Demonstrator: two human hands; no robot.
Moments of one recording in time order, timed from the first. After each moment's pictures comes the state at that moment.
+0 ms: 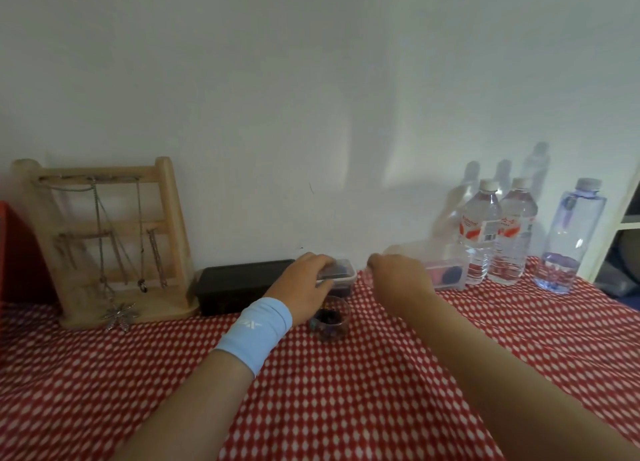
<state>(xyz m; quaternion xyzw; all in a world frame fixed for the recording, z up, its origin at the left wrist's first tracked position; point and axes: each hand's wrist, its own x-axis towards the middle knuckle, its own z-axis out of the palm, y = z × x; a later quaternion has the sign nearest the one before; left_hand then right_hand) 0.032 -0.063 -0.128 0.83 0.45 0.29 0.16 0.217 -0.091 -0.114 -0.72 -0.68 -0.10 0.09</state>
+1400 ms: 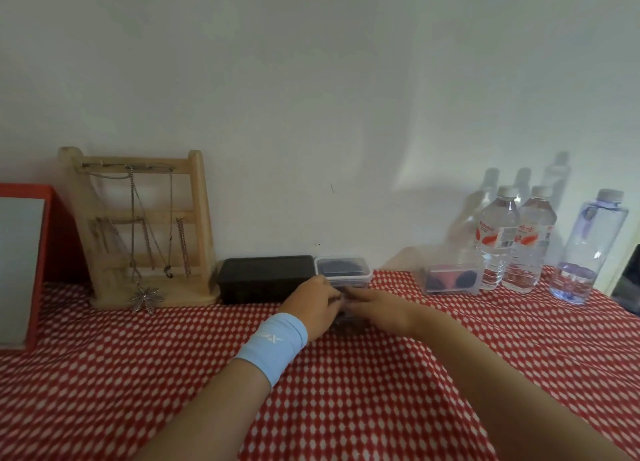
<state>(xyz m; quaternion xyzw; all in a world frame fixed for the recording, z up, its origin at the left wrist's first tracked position) 0.020 -0.075 -0.160 0.83 0.48 0.25 0.13 0.192 -0.103 -0.141 -0.60 -0.73 0.30 0.14</state>
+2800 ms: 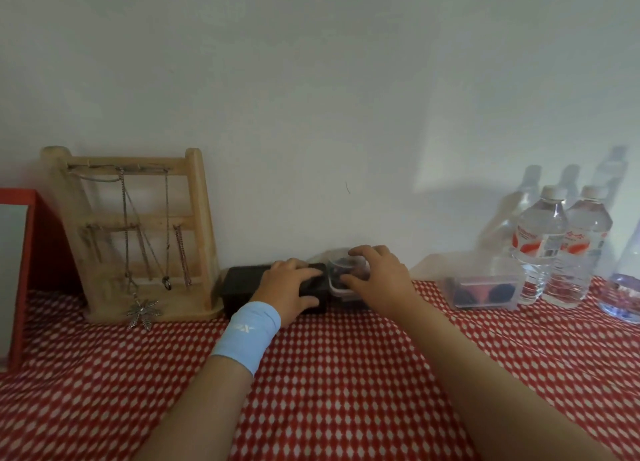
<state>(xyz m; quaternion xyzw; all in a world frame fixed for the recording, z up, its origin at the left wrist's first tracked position) -0.034 0.003 -0.161 0.83 0.52 0.21 0.05 0.174 -0.017 -0.153 -0.63 -0.71 0.03 0.31</state>
